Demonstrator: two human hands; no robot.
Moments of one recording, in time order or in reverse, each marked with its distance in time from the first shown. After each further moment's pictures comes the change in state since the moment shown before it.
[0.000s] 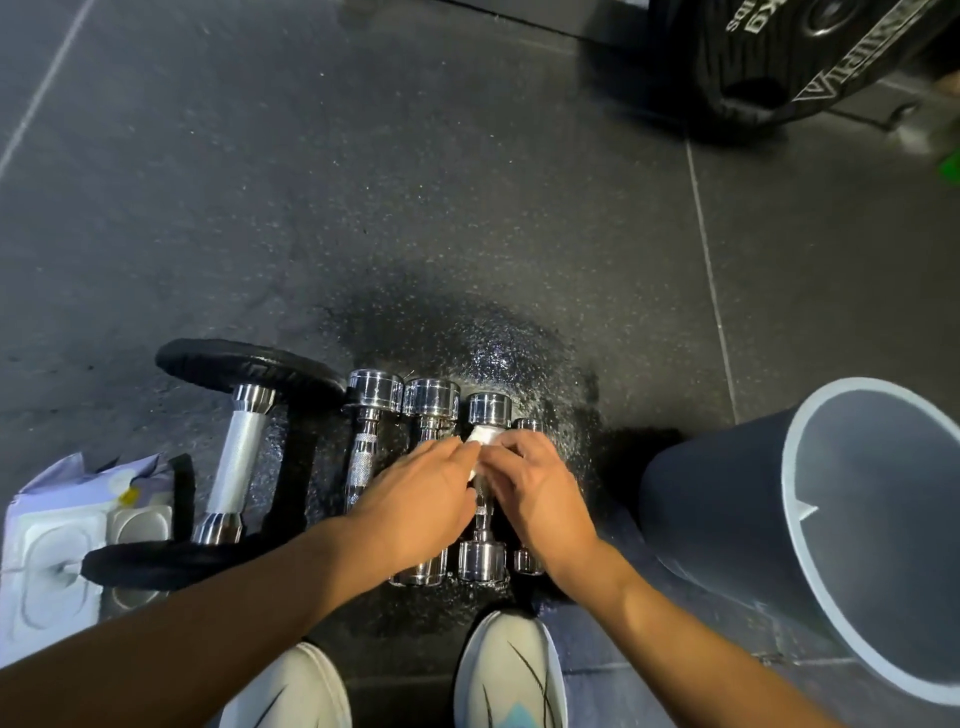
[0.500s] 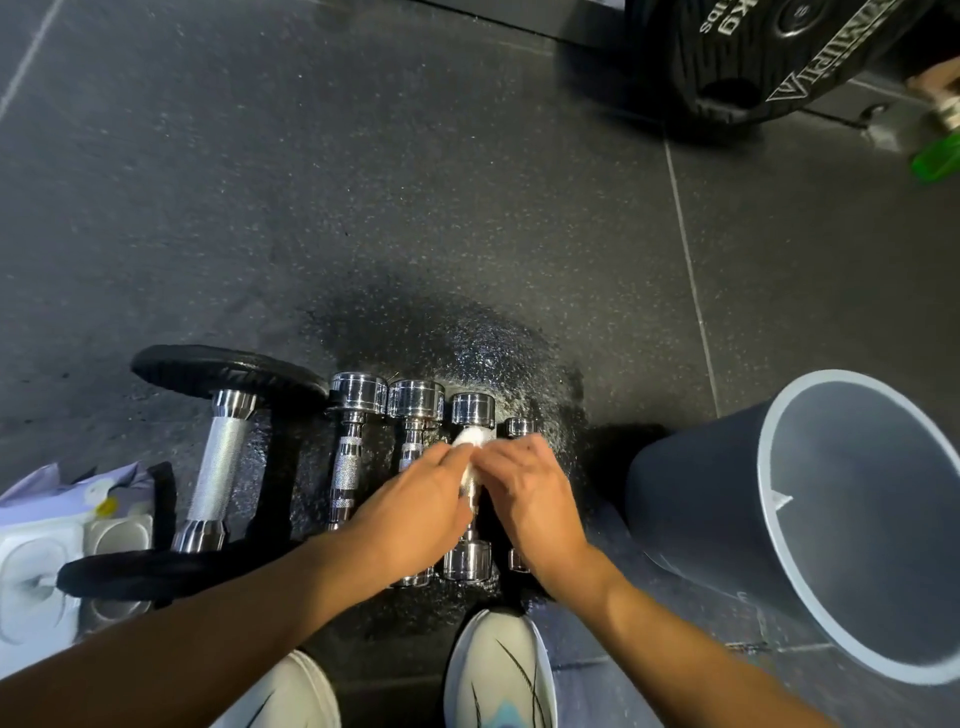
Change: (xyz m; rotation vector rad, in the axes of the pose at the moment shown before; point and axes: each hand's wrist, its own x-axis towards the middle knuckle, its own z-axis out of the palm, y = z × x) left_hand -0.002 0.008 0.007 -0.140 -0.058 -0.051; right_hand -0.005 0.002 -0.002 0.019 0.016 0.051
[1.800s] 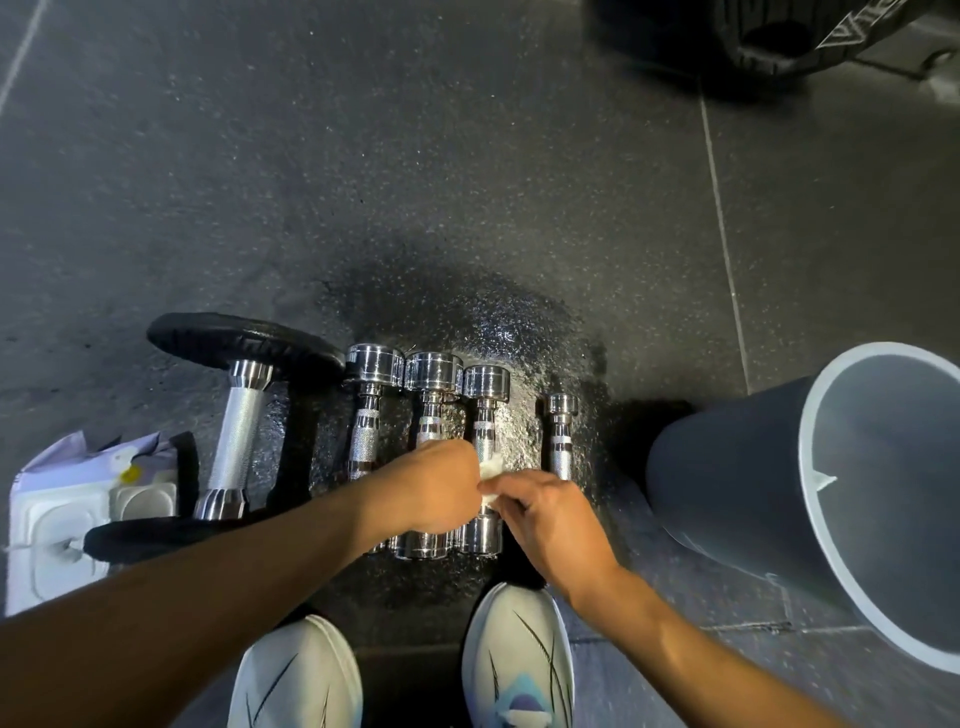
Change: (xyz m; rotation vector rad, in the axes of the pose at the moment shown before) left_hand 0.010 0.010 -0.012 -0.062 -0.353 -0.324; right_hand -0.038 -0.007 0.003 0.198 -0.096 0.032
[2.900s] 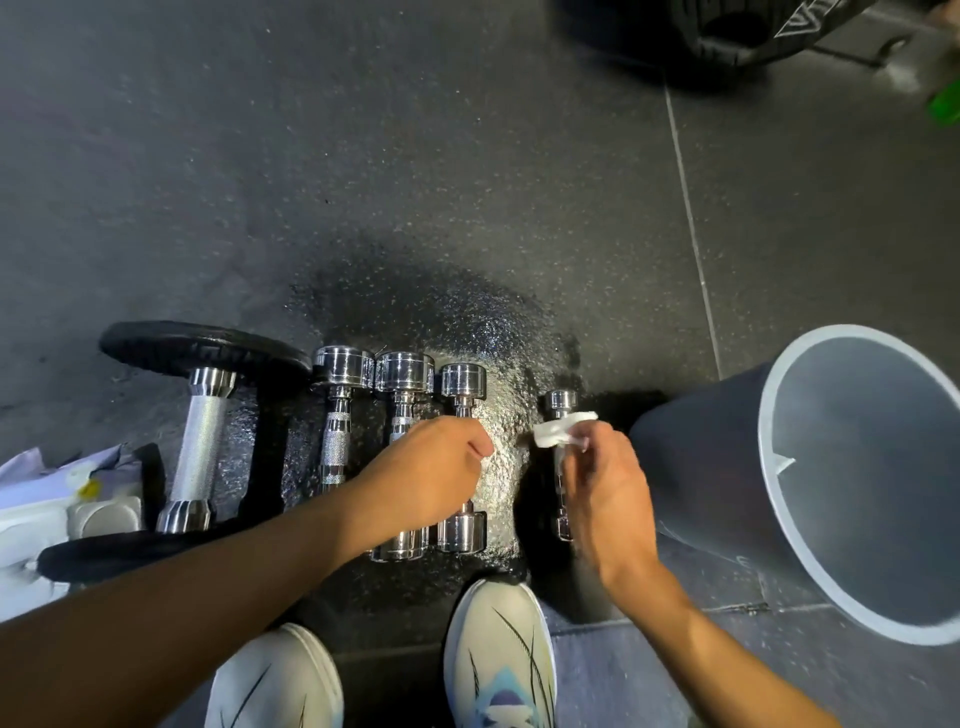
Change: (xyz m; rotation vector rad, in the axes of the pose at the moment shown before) left_hand -0.001 0.011 -0.001 -0.149 0.231 0.235; right_hand -0.015 0.019 -0.054 -0.036 0.320 0.421
